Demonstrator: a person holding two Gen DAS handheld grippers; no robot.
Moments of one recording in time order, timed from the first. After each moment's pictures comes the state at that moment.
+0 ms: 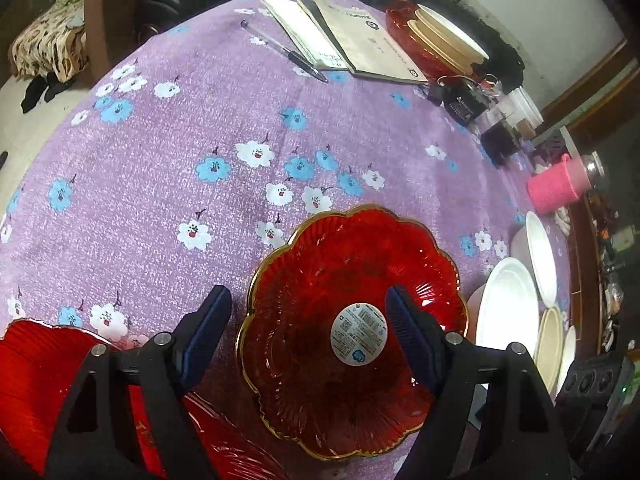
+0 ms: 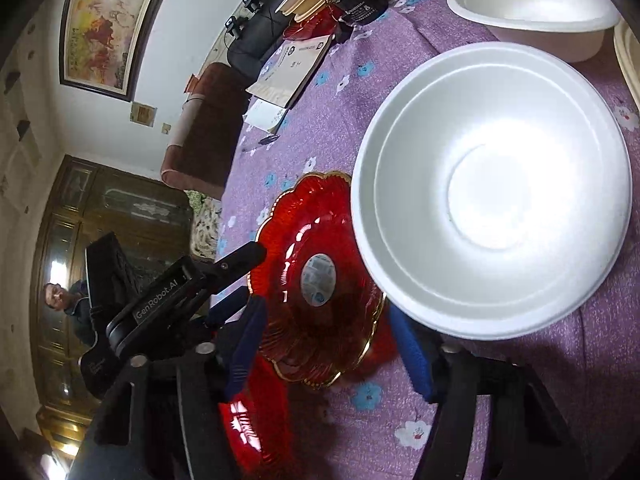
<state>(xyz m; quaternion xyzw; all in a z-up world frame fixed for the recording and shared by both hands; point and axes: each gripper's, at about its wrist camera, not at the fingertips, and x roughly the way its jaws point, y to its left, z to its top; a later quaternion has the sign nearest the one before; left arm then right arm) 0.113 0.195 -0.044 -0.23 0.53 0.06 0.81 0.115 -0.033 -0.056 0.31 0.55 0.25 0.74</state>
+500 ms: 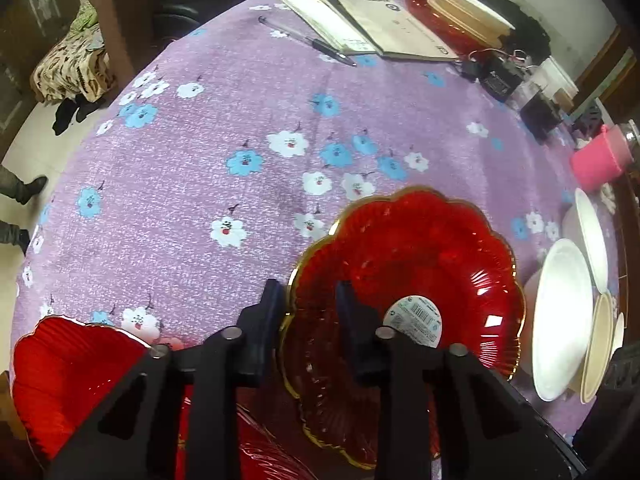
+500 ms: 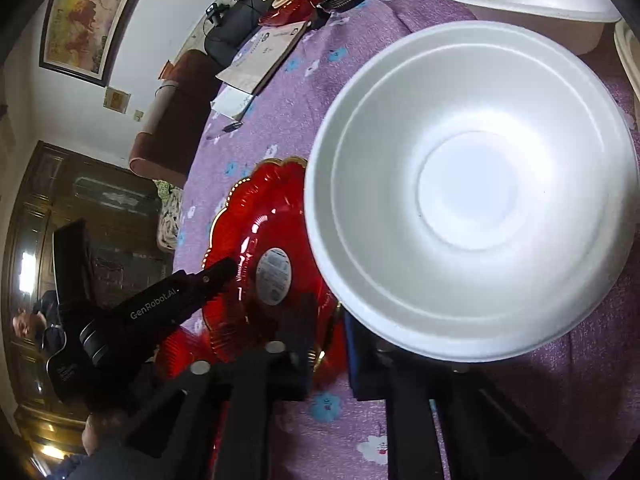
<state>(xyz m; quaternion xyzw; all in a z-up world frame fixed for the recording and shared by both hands) 0.116 0.190 -0.055 -0.16 0.56 0.12 0.81 0.117 -0.029 -0.073 0.26 0.57 0.22 0.75</state>
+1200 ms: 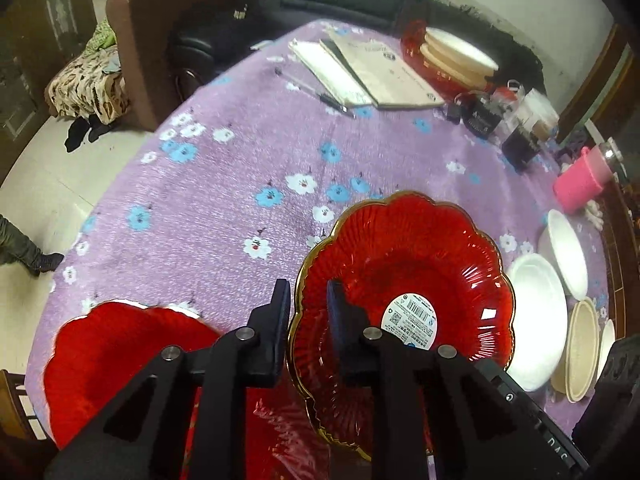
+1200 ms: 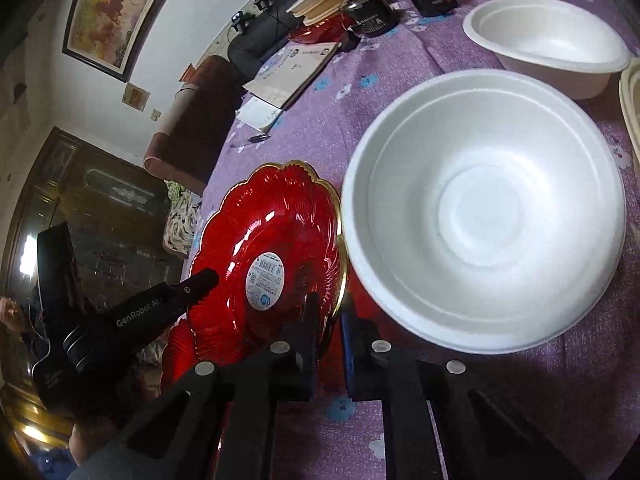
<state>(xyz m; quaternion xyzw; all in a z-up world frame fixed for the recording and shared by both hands) 0.083 0.191 -0.007 -0.16 0.49 0.14 0.85 0.106 -0.025 -0.042 0.24 0.52 0.24 0.78</state>
